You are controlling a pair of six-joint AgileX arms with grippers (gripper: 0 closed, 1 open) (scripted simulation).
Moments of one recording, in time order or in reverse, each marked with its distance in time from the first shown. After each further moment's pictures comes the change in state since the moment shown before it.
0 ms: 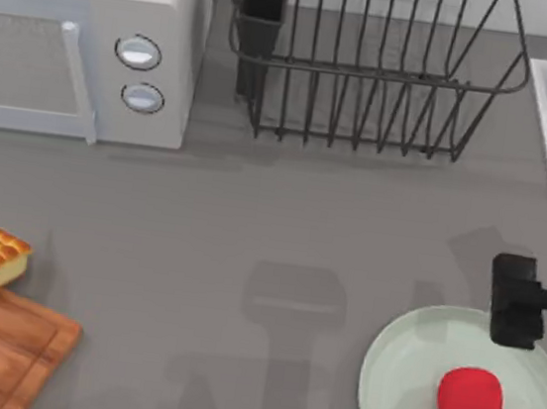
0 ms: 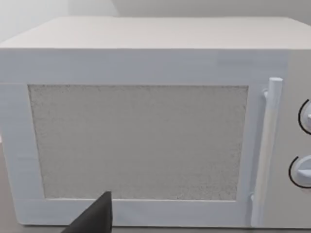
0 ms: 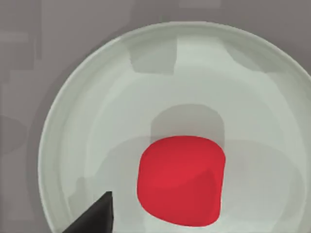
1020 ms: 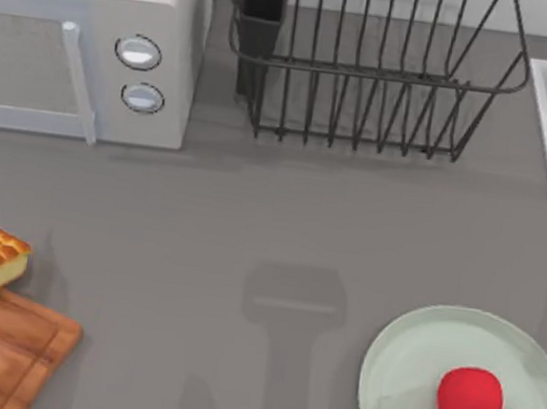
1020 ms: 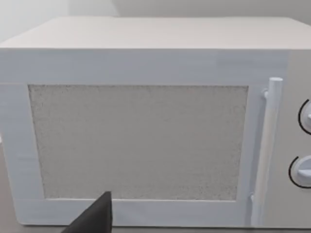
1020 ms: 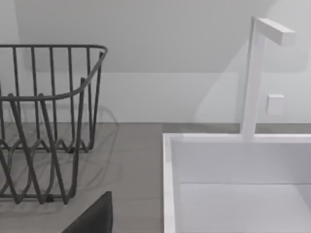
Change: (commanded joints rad) left arm 0.000 0.000 0.000 0.000 0.000 0.000; right arm -0.441 -1.180 -0.878 0.908 0.000 -0.449
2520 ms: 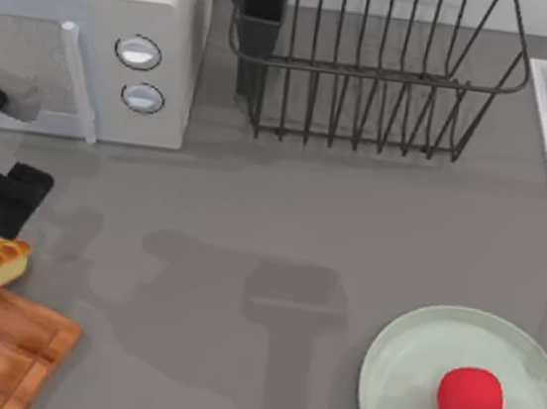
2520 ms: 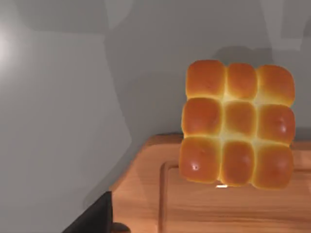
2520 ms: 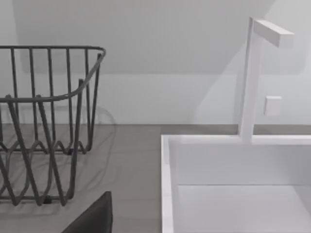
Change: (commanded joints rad) left arm -0.063 1.621 1.150 -1.022 -0.015 0.290; right arm 0.000 0.000 0.000 0.000 0.000 0.000
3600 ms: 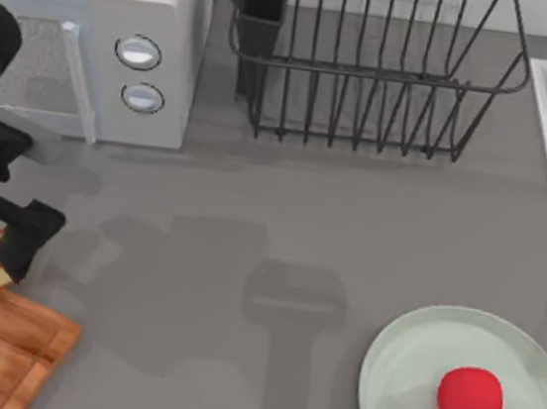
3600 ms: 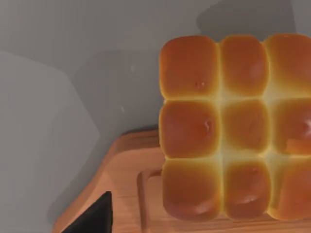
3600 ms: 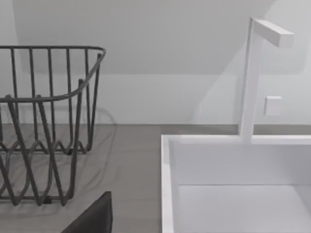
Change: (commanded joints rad) left arm -0.013 0.201 0.044 -0.062 -0.003 0.053; right arm 0.000 0.000 0.000 0.000 0.000 0.000
